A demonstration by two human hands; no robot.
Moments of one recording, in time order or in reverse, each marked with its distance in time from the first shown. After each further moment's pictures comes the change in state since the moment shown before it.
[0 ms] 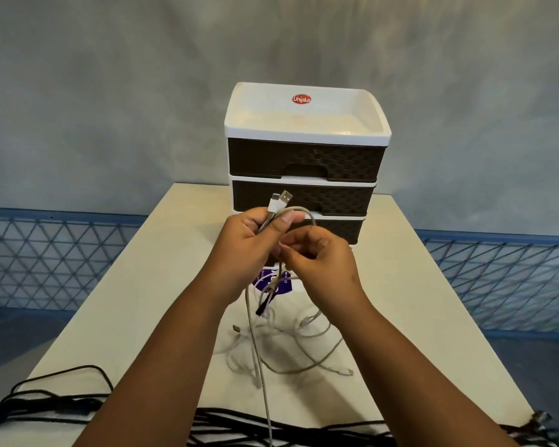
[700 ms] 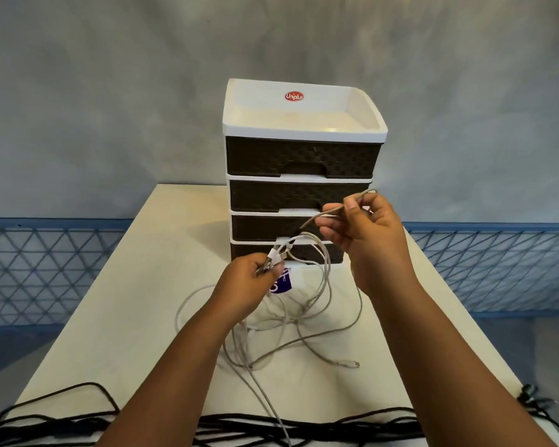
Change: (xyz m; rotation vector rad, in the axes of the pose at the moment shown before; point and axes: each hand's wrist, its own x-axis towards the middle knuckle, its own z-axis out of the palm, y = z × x) left_hand 0.004 -0.089 -0.021 0.354 -0.077 -0.190; right_hand 0.014 -0.024 -0.027 0.502 0.285 0.120
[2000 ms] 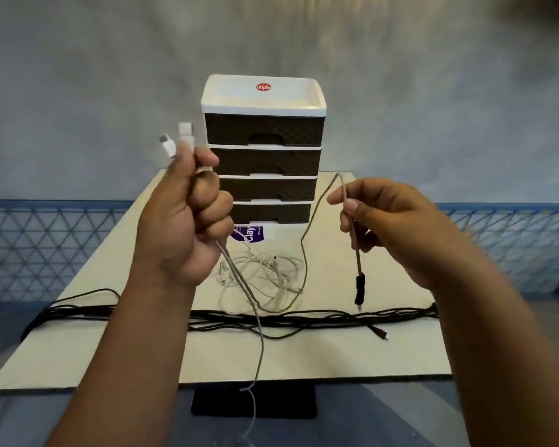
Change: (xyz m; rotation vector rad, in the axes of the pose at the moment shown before) left_hand -0.196 0.147 -0.006 -1.164 -0.117 0.339; right_hand -0.162 -0.101 -0.124 -0.578 -0.433 -0.153
